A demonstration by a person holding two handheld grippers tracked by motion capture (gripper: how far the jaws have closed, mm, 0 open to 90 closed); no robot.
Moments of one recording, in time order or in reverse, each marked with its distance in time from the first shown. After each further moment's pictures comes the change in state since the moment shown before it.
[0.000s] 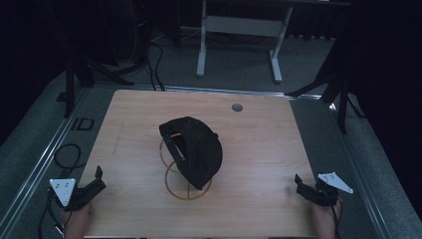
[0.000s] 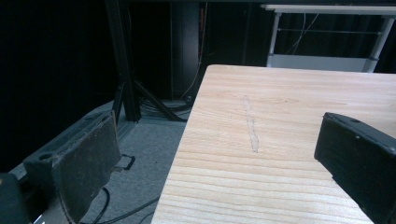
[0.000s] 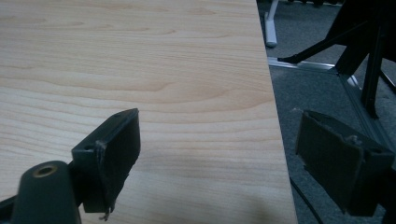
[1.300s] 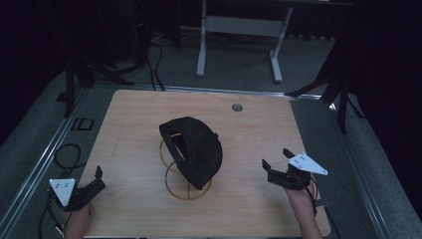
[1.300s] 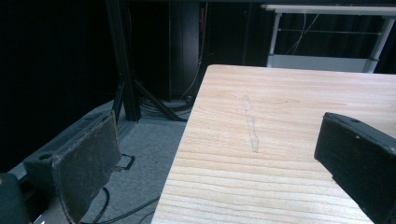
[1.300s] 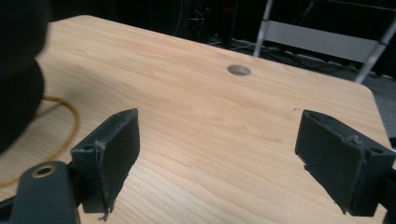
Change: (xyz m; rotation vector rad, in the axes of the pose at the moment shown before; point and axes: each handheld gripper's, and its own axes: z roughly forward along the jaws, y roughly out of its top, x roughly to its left) left arm 0.000 0.000 0.000 0.001 0.001 -0.004; right arm 0.090 0.077 -0.007 -0.160 0.288 -0.170
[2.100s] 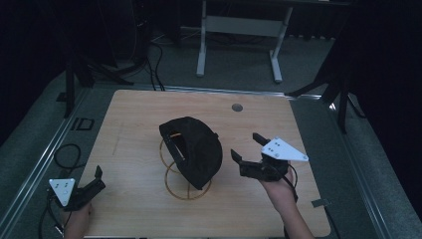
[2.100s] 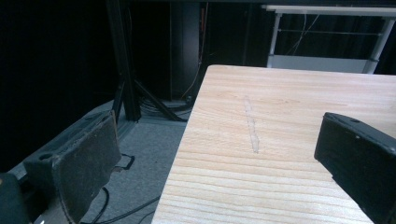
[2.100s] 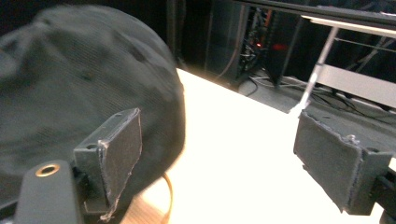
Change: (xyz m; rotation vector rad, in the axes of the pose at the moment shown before) left arm 0.000 0.000 0.000 0.000 0.001 -0.001; right arm 0.081 0.096 -0.005 -0.093 0.193 -0.075
